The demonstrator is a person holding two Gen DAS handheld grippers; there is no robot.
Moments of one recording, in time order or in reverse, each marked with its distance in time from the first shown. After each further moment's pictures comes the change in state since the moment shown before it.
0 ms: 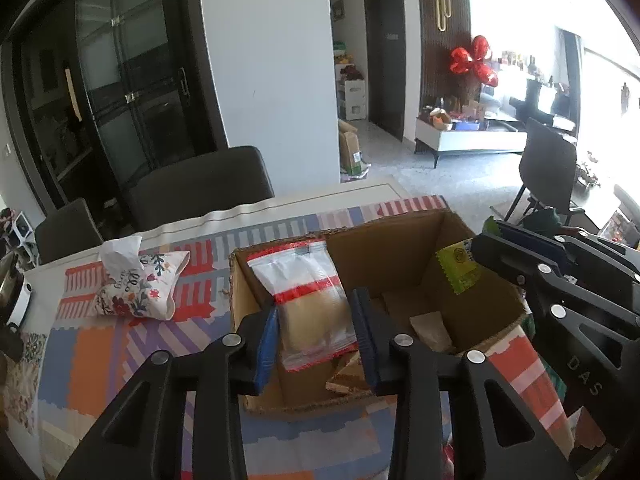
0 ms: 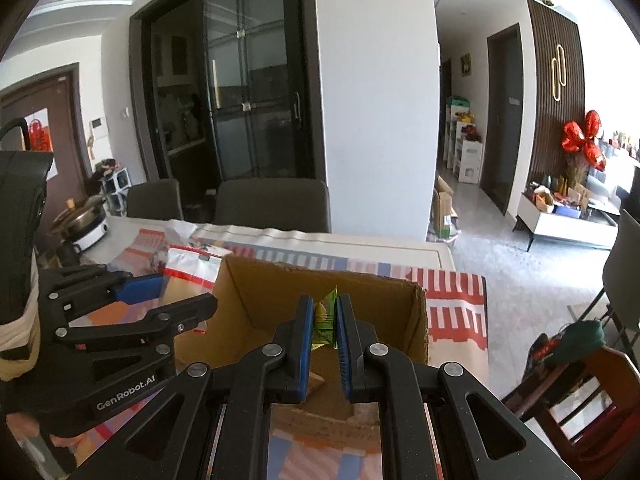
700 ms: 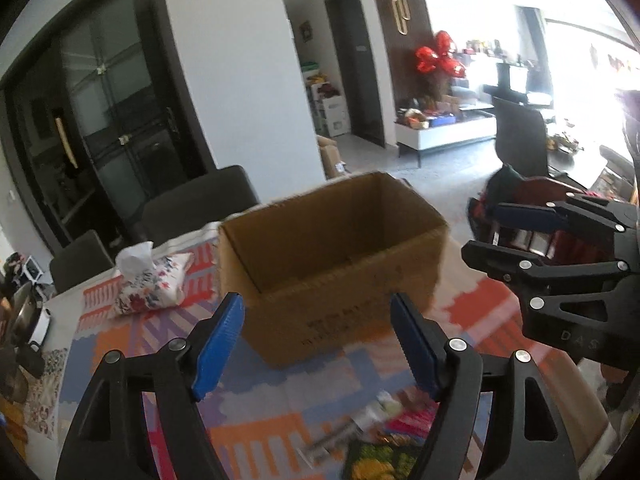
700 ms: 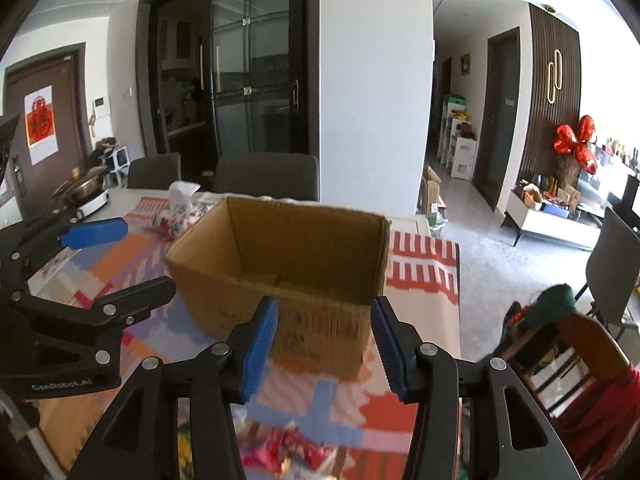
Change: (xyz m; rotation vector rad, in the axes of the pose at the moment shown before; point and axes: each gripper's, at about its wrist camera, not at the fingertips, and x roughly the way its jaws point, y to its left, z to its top) left arm -0.083 -0.048 -0.079 0.155 -0.087 -0.007; right arm -0.076 -0.007 -0.067 -0.062 0.038 -0.026
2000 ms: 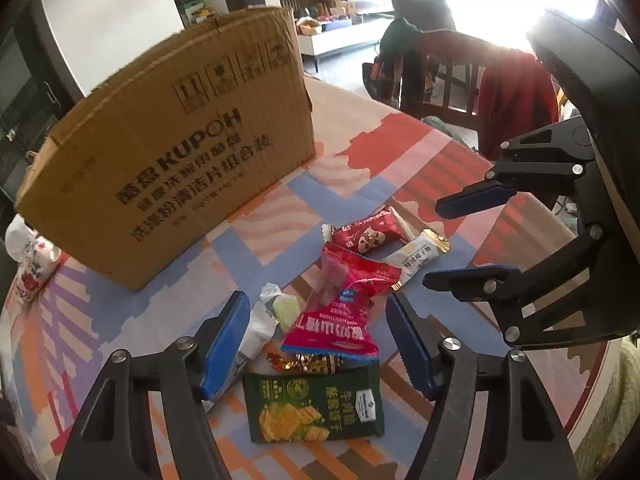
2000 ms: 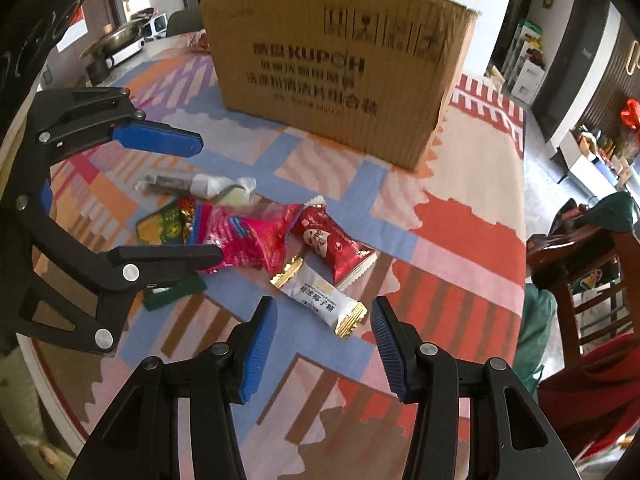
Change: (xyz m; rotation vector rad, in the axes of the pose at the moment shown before) left arm 0.074 -0.078 -0.089 0.242 0.307 -0.296; right arm 0.052 0.011 -0.134 -0.173 0.480 0.137
